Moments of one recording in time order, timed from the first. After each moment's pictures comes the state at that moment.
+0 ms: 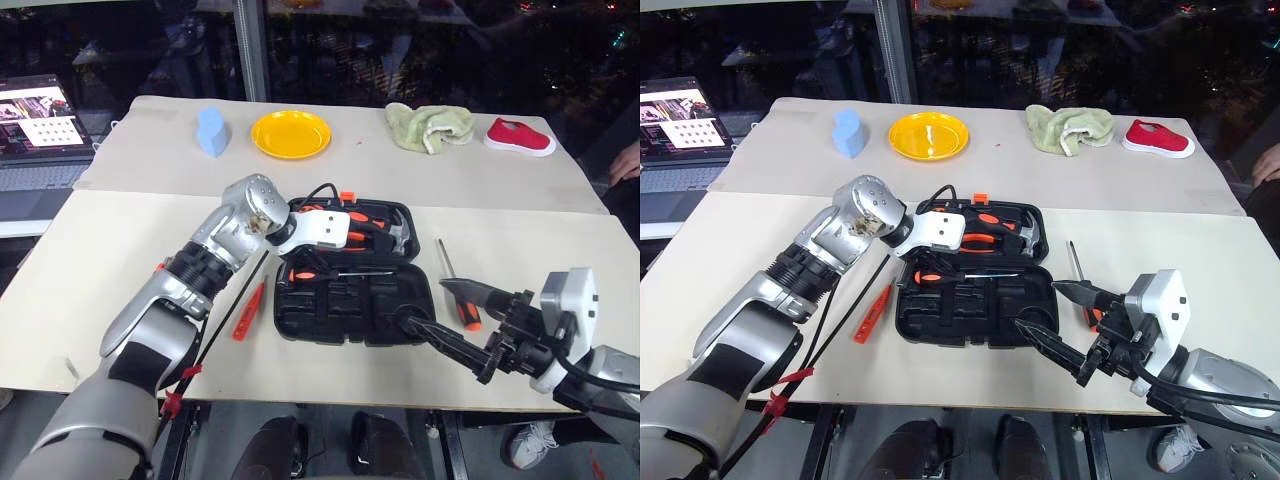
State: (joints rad) left arm -1.09 0.41 -0.58 0.48 0.20 0.26 -1.42; right arm 0.28 -0.78 -0.44 -0.86 0.99 0.64 0.54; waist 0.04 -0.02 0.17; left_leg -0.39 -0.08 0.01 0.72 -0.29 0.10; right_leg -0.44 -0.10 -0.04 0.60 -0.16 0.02
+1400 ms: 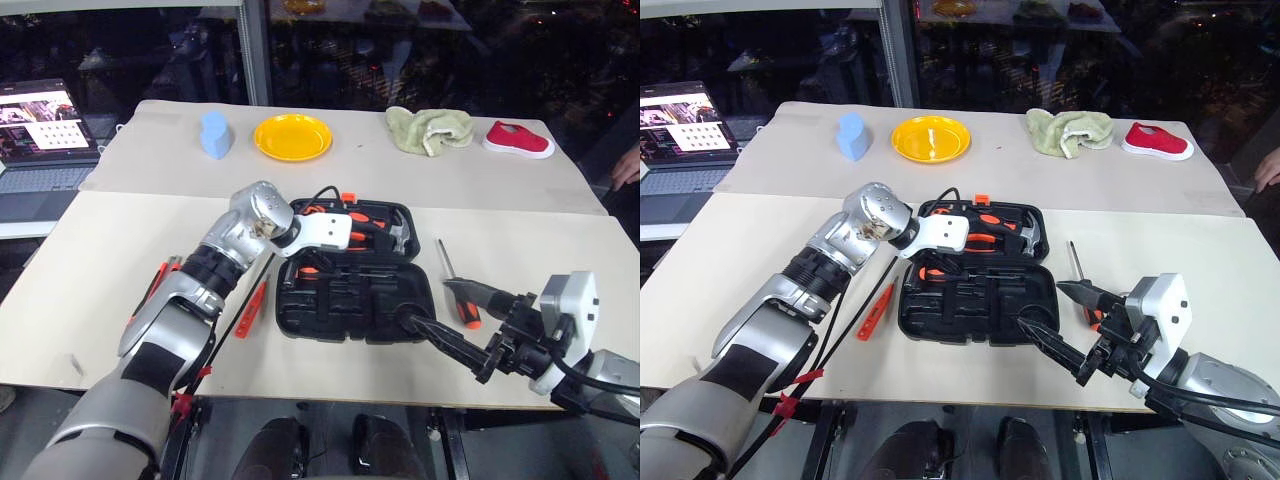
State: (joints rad) left arm -0.68 0.79 -0.06 -0.05 -0.45 0.66 -1.59; right arm 0.88 -0.46 -0.92 -0.75 0.88 0.57 0.55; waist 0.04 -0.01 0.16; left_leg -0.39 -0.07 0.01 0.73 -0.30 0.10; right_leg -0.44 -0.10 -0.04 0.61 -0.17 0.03
